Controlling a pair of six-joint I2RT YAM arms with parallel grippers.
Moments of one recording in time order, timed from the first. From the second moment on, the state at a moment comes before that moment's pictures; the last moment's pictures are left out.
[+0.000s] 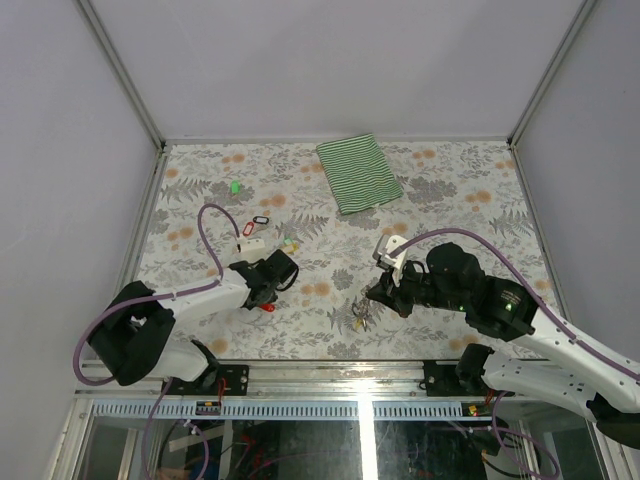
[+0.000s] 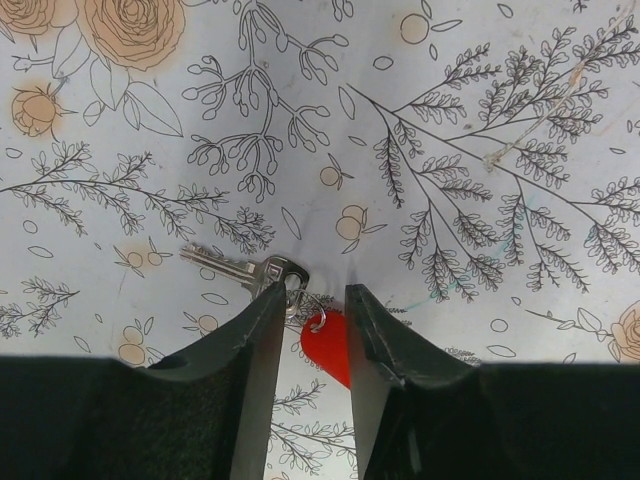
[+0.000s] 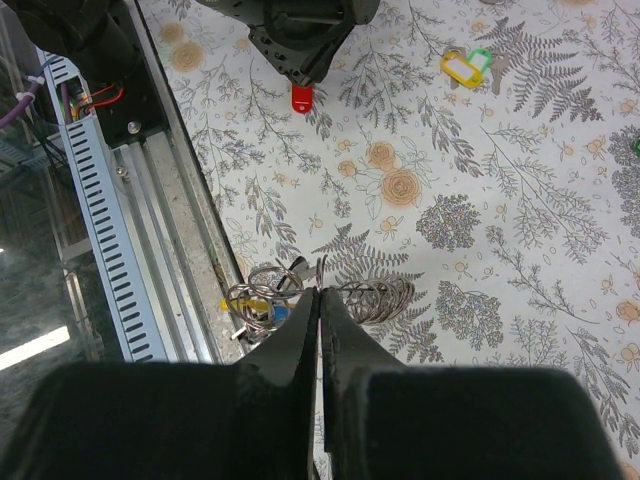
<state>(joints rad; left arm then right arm) -0.73 1.38 0.64 -0.59 -0.52 -0.95 0.97 0.77 0.90 -0.59 -0.20 -0.02</state>
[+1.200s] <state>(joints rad) -0.74 1.38 0.64 -0.59 -0.50 -0.93 0.97 0.79 0.90 -0.59 -0.23 -0.02</state>
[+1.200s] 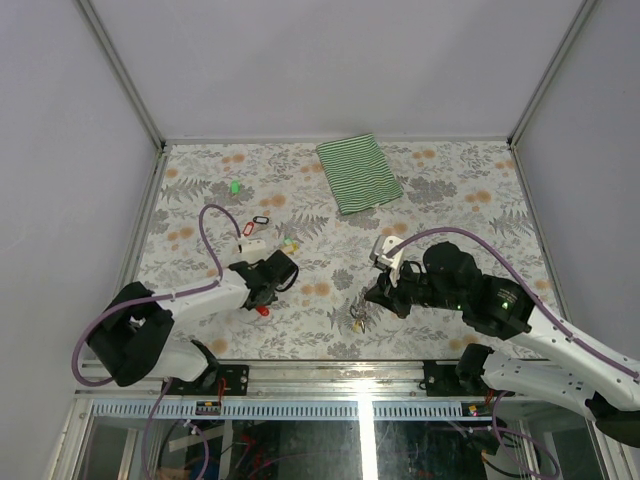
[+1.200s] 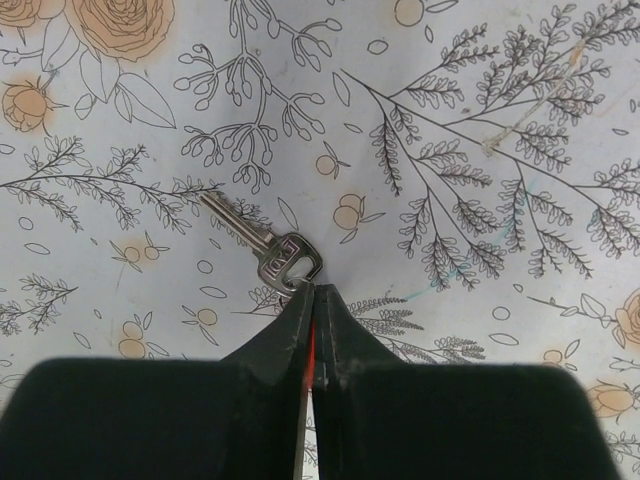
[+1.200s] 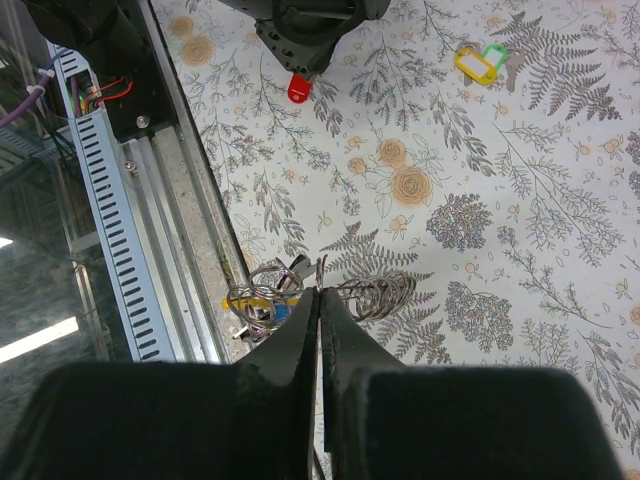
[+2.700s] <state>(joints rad) -0.86 0.80 0.81 -0.01 0.37 -0.25 0.97 0.76 0.90 -0.36 -0.47 -0.07</state>
